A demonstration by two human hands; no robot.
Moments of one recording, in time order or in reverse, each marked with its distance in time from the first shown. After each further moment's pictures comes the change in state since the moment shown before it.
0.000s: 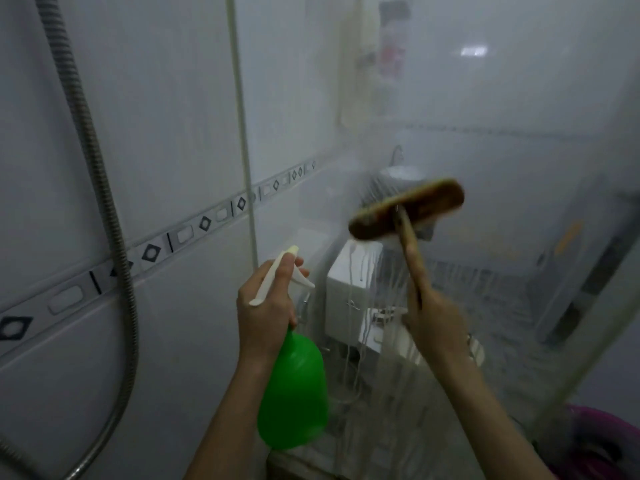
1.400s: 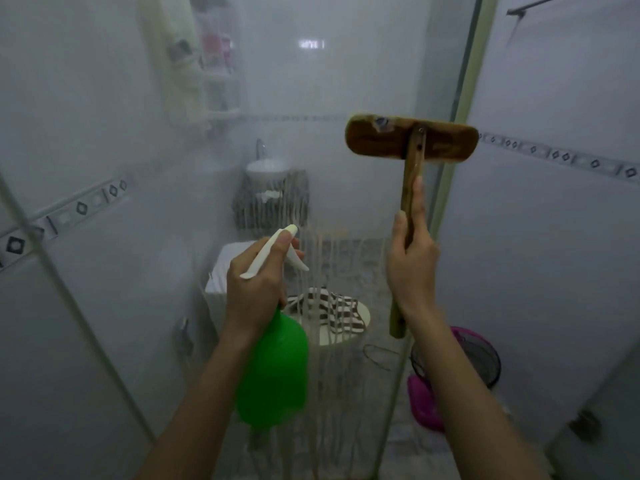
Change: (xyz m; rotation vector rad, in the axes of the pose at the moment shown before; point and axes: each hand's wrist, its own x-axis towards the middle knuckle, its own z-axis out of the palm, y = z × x) left_hand -0.036 0.010 0.175 -0.159 -0.484 0.002; right_hand 0.013 0.101 -0.129 0.240 0.483 0.319
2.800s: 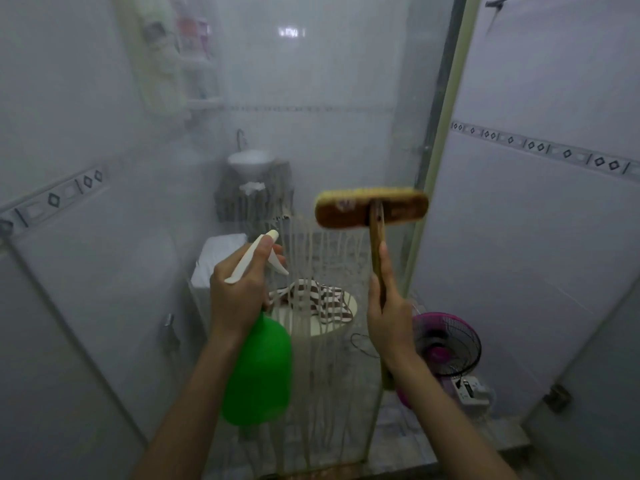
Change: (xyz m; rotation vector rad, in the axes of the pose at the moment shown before) left_hand -0.003 -0.024 -0.012 0.052 0.027 -0.085; right_hand -0.087 0.050 0.005 -0.138 -0.145 0.003
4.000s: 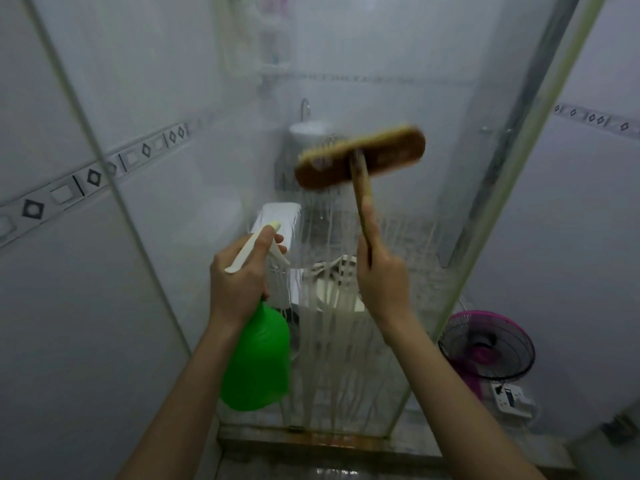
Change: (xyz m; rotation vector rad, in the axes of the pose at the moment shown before) left_hand -0.026 -0.004 -0.071 0.076 0.161 -0.056; right_hand 0.010 -0.058 0.058 -0.109 -0.158 -0.224
